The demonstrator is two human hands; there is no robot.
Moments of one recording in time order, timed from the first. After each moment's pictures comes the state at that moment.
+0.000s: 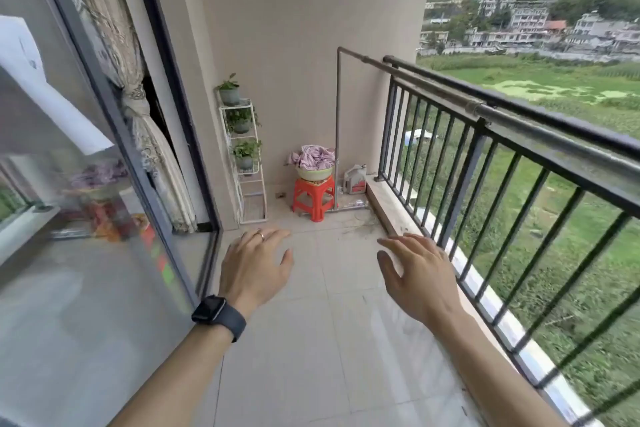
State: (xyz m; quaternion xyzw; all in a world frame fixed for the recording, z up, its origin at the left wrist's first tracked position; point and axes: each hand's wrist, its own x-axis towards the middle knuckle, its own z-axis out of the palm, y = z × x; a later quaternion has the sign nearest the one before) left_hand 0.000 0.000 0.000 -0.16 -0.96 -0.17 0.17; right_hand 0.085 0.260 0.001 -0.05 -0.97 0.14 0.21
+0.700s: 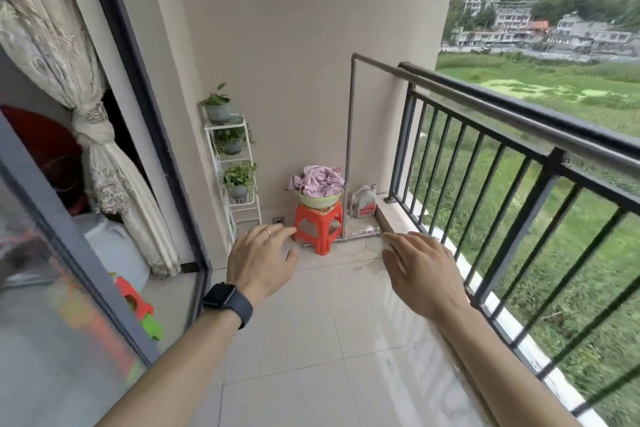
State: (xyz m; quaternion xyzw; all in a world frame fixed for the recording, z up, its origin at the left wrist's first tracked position) left_hand -0.407 -0.002 0.000 -0.18 -0.96 -0.13 0.14; right_hand -0.304 0.259 0.002 -0.05 -0.98 0.11 0.18
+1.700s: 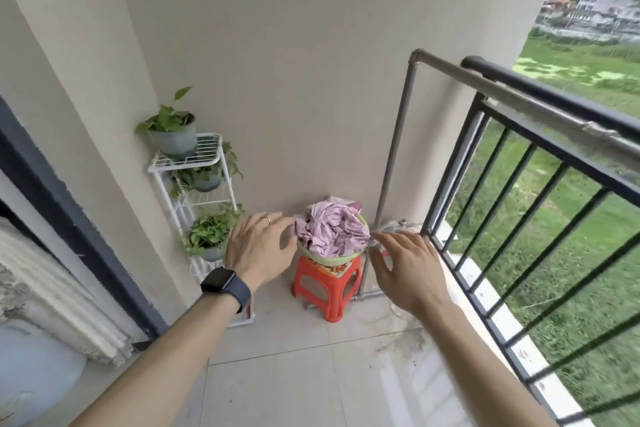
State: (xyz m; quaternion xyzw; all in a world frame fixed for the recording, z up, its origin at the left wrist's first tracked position) left_hand -1.080 0.099 -0.035 -0.18 -0.97 -0.11 0.11; right_hand -0.980 0.346 -0.044 -0.05 -0.98 0.12 0.18
